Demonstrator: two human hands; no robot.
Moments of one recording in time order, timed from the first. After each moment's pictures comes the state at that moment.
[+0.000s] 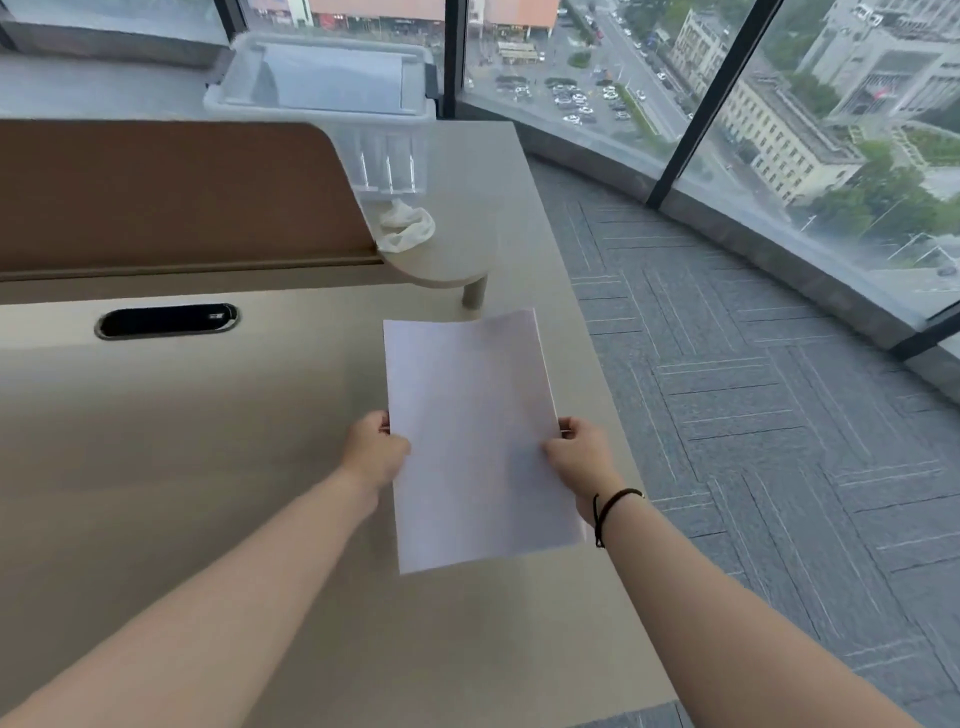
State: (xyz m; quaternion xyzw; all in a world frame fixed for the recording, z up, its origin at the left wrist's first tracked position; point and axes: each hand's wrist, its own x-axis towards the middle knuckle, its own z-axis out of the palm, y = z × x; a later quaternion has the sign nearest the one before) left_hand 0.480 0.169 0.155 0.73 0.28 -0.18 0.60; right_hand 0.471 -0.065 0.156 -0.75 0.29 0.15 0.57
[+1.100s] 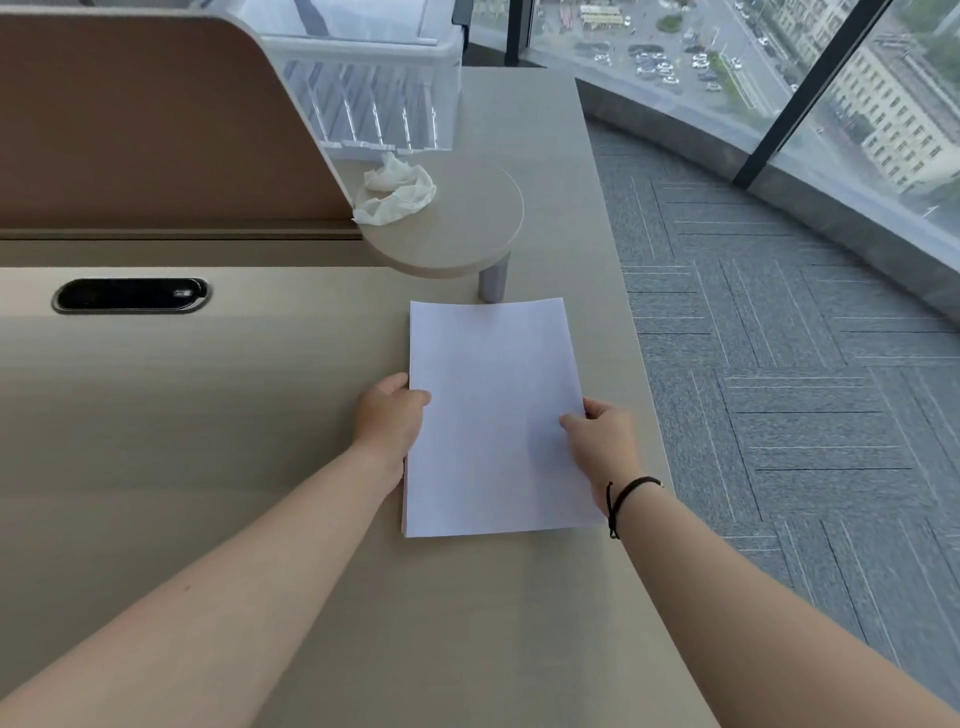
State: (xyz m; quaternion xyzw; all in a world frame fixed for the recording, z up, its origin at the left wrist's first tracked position) left_hand 0.577 0.114 0.091 0.68 0.34 -0.10 0.64; right_hand 0.584 -0.099 0.072 -0.77 0.26 0.14 0.57
